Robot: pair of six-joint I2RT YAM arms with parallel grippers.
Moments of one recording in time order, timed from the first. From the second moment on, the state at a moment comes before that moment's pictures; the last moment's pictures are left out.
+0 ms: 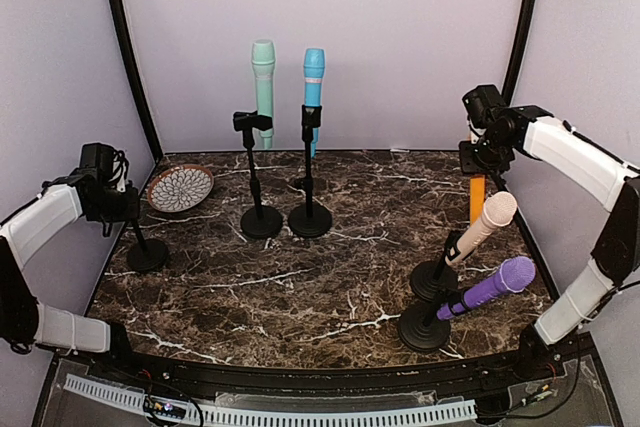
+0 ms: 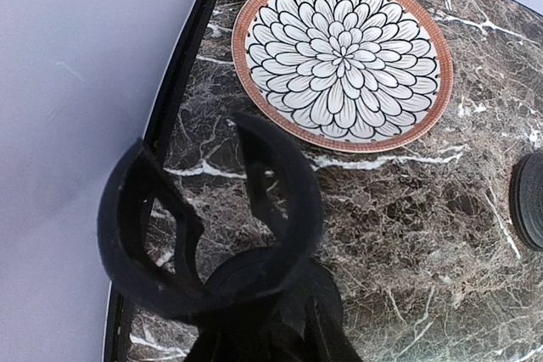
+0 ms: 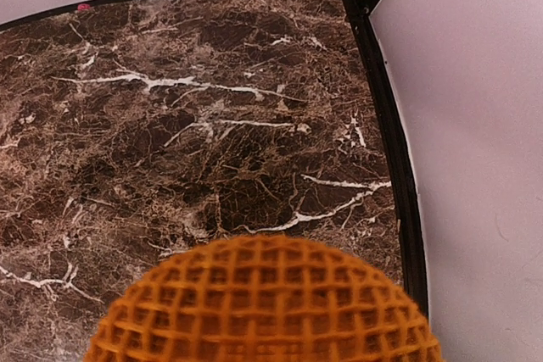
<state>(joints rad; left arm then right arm) 0.11 1.18 0.86 -0.56 -0.10 -0.07 0.33 1.53 1.44 -0.88 0.39 0.26</state>
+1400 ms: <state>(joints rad) 0.19 1.16 0.87 -0.43 -0.02 -0.03 0.21 1.96 1.29 -0.54 0.08 0.29</state>
